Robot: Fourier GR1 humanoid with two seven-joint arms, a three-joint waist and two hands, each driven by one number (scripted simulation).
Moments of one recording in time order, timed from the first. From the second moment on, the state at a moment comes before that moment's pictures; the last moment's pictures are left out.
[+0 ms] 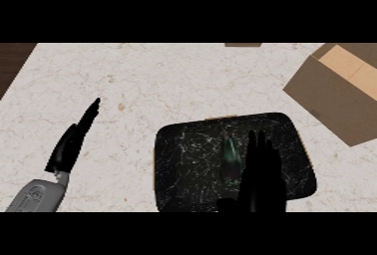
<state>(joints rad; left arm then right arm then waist) -0.17 0.42 -0.22 -1.28 0.00 0.15 -0.06 0.01 -0.01 0.66 -1.84 1.32 -0.03 1.11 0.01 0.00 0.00</state>
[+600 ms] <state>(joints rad) -0.16 0.38 -0.18 -1.28 -0.05 0.11 -0.06 -0.05 -0.01 0.61 -1.71 1.25 -0.08 1.09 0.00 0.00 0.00</state>
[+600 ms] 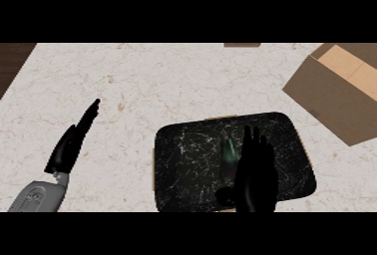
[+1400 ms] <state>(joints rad) -0.15 0.34 -0.12 -1.30 -0.10 0.07 -0.05 -0.16 -0.02 0.54 -1.53 1.12 -0.20 1.03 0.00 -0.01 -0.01</state>
